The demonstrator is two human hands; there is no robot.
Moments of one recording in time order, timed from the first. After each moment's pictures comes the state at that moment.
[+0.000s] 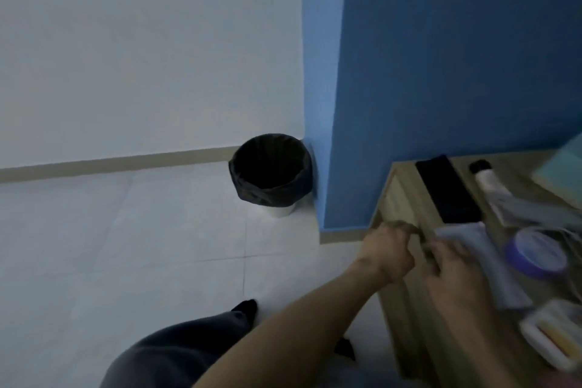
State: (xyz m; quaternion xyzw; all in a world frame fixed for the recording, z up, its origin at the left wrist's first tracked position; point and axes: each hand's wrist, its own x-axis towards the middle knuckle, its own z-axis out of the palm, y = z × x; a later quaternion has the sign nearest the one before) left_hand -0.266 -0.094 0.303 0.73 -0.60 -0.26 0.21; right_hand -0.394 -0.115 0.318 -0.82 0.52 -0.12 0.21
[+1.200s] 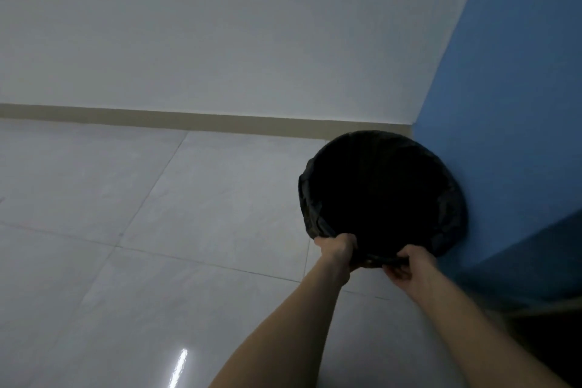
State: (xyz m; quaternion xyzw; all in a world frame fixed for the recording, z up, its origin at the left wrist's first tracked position) left_hand 0.060 -0.074 0.050 0.61 0.24 -0.43 0.62; right_hand -0.021 -0.163 0.055 -0.25 0.62 -0.09 0.74
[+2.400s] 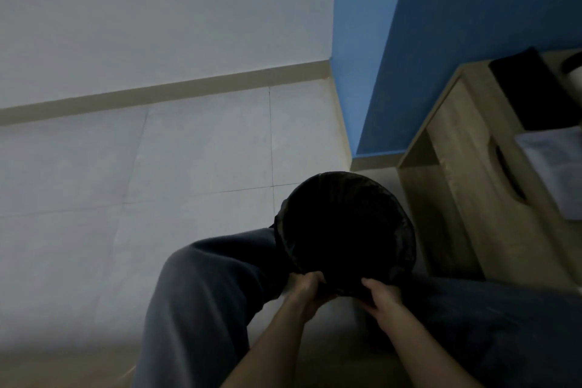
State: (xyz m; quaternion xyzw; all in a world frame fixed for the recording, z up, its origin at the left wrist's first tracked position) left_hand -0.221 0.148 0.127 0.63 0.23 -0.56 0.49; right_hand -0.328 0.064 0.095 -0.23 0.72 -0.04 0.65
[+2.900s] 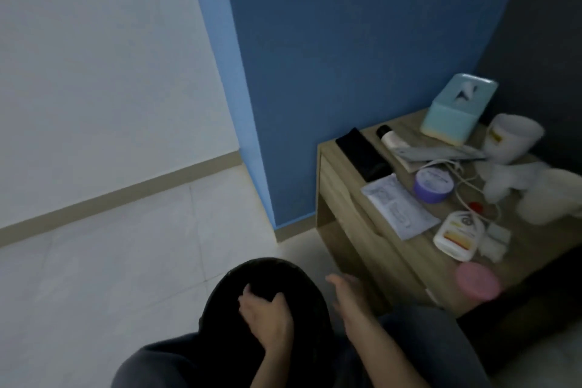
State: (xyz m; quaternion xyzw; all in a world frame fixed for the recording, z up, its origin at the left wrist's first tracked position) left_hand -0.262 0.053 0.207 0.85 -0.01 -0.28 0.45; right_hand -0.359 -0.024 0.218 -0.31 0.66 -0.21 0.66
